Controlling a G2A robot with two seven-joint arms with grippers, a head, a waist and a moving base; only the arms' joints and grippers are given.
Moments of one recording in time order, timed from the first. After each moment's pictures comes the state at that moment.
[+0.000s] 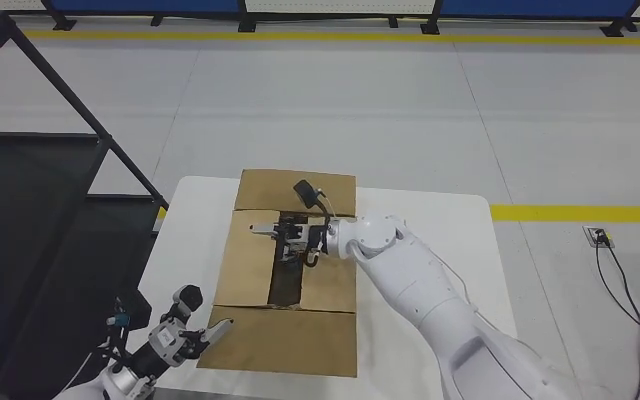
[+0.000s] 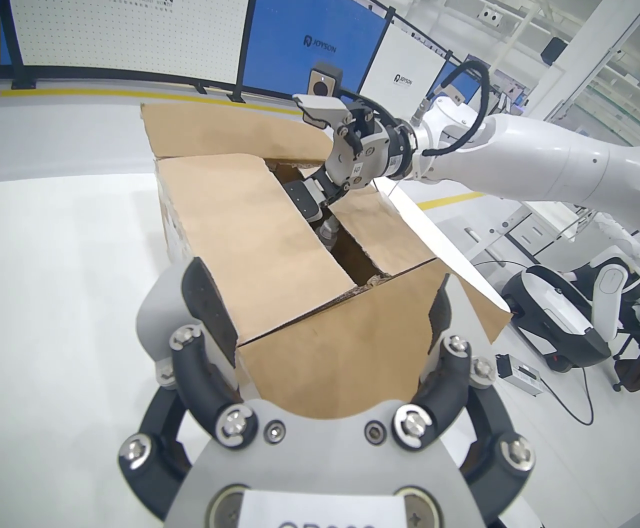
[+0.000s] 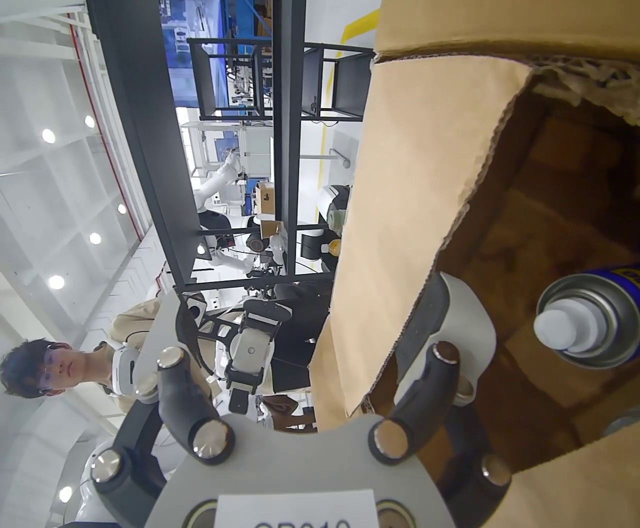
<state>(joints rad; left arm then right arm) 1.70 -1.05 -1.75 -1.95 0.70 -0.63 -0.18 -0.21 -1.72 0.72 -0.34 0.40 -0.35 0.98</state>
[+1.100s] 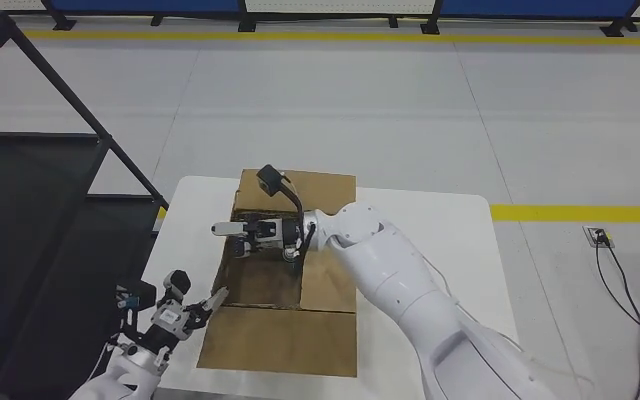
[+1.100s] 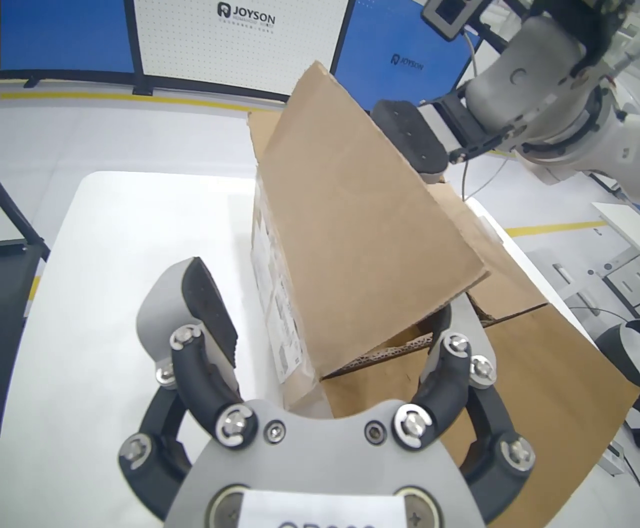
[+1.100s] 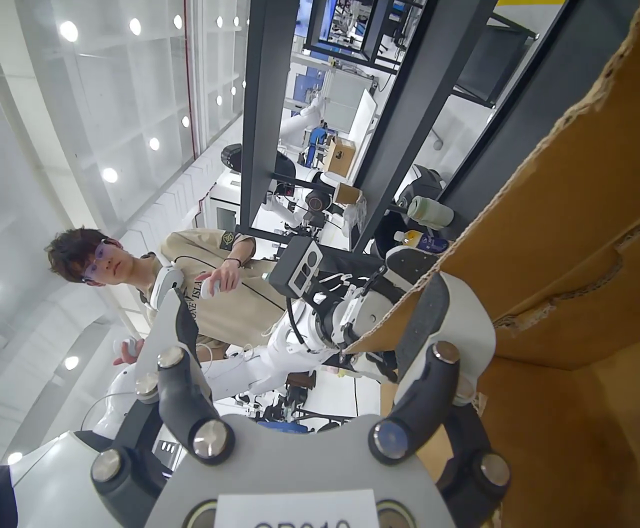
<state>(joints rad) 1.62 -1.07 -1.66 -1.88 0.84 -0.32 -0.05 -0.14 -1.82 0.77 -0.31 0.53 -0.58 1.18</state>
